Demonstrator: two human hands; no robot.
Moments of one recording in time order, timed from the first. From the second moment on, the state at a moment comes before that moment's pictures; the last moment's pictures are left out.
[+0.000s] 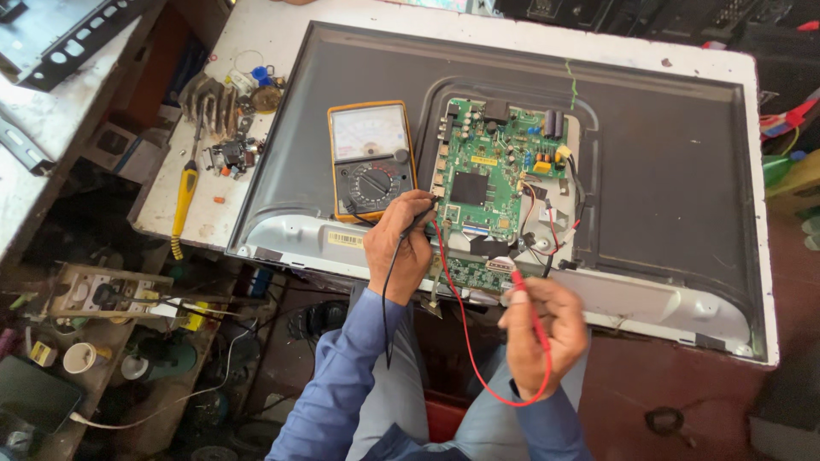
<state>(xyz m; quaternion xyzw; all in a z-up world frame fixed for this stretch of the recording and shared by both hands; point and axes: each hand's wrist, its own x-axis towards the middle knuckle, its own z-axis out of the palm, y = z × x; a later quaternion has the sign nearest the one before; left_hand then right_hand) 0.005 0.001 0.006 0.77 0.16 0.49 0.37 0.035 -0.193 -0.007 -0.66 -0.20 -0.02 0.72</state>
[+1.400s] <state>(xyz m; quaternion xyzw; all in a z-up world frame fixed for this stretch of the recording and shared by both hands) 0.007 0.002 0.003 0.77 0.18 0.48 0.37 0.071 -0.203 0.010 -0.71 -0.24 -0.03 0.66</state>
